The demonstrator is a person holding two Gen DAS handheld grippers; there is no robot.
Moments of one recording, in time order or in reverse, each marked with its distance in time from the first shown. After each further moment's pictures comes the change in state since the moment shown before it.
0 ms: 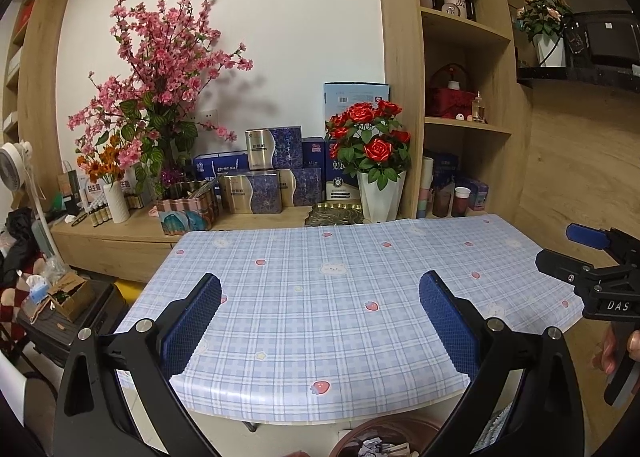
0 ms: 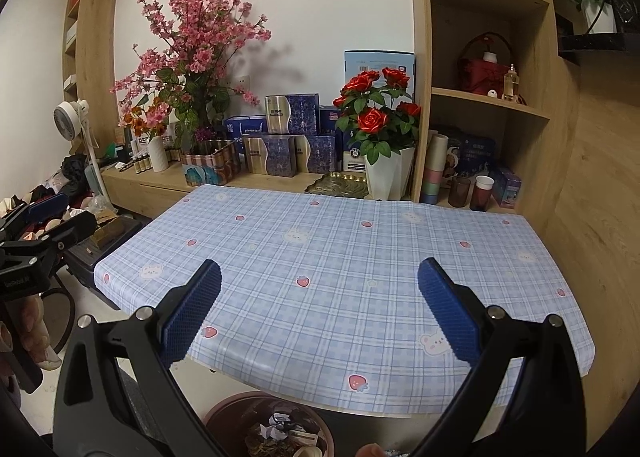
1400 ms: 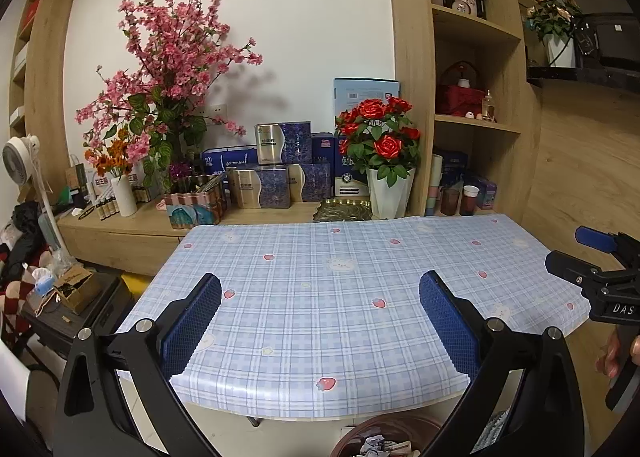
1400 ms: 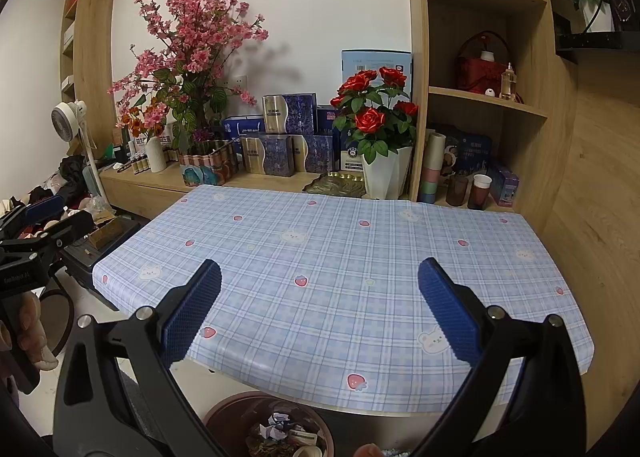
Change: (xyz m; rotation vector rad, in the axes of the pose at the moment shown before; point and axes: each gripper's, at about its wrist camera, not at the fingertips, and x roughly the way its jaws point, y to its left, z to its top) left arm 0.000 0.007 0.000 -0.025 0.021 0.031; right arm -0.001 -0.003 0.000 0.009 0.004 -0.002
